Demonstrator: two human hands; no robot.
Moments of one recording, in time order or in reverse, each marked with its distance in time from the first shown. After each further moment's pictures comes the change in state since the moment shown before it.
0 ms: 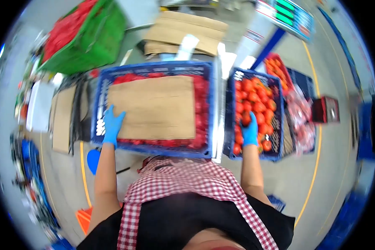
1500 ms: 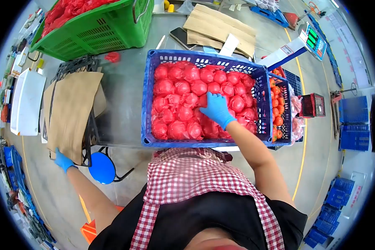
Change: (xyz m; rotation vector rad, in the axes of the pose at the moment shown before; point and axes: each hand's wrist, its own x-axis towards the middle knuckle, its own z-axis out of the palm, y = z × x) left_hand 0.004 -0.394 -0.232 -0.778 0.730 -0.892; right_hand -0.142 0.167 0.334 -2.068 -0.506 -0.750
